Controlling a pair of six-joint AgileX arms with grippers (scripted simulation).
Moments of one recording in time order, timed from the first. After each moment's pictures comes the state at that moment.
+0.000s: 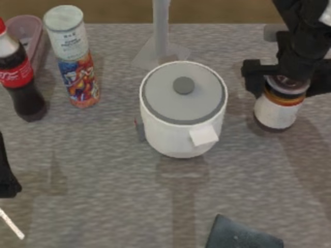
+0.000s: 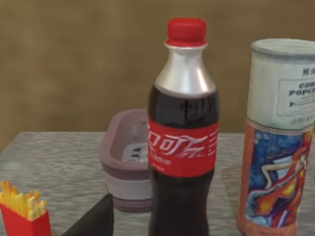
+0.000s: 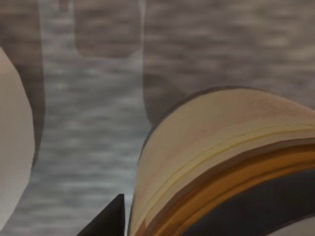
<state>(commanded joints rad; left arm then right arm) 0.00 0.00 0.00 0.00 0.00 0.00 0.30 2.02 1.64 -0.99 0.06 0.31</state>
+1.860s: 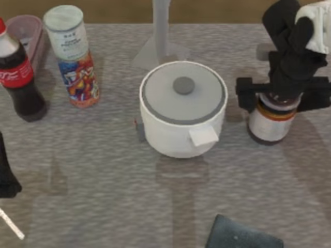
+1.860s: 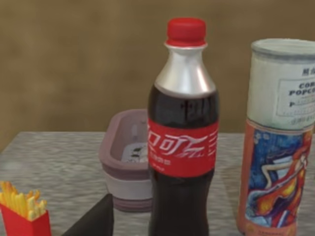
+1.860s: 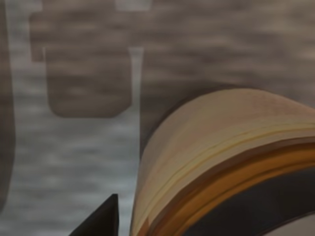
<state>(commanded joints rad) 0.00 0.00 0.00 0.00 0.00 0.00 0.30 2.09 1.53 -0.82 0.06 0.31</state>
